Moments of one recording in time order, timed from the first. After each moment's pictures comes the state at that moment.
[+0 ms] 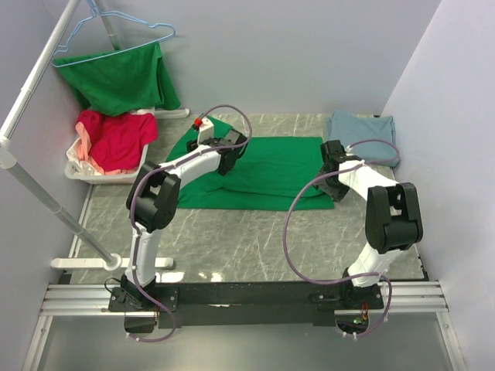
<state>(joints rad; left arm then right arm) -0.58 2.11 1.65 -0.70 -1.16 -0.96 0.13 1.70 1.08 -0.59 0.29 0.78</state>
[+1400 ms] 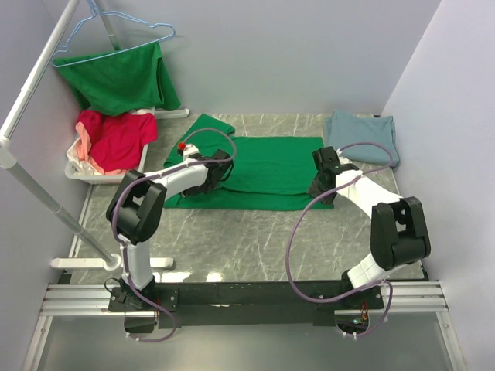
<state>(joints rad) -0.57 1.91 1.32 -0.85 -0.86 -1.07 0.23 1.56 0.98 -0.58 0.24 0.76</state>
